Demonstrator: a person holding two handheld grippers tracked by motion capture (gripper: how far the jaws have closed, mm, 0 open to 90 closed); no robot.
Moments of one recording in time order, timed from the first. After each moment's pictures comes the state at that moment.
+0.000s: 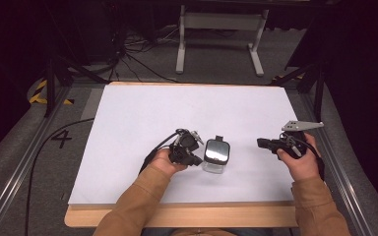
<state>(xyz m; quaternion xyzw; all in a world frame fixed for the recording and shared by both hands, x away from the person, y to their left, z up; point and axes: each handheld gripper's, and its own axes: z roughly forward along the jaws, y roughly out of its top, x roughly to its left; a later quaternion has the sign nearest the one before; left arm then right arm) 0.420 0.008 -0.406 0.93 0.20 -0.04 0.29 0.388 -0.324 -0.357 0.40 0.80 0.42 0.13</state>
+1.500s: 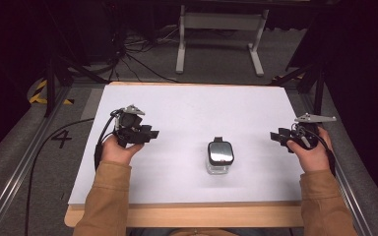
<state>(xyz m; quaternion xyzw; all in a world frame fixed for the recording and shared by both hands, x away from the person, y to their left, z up) 0.437 0.158 -0.361 0.82 0.41 0.08 0.39 0.413 -0.368 -0.364 0.49 0.76 0.37 0.21</state>
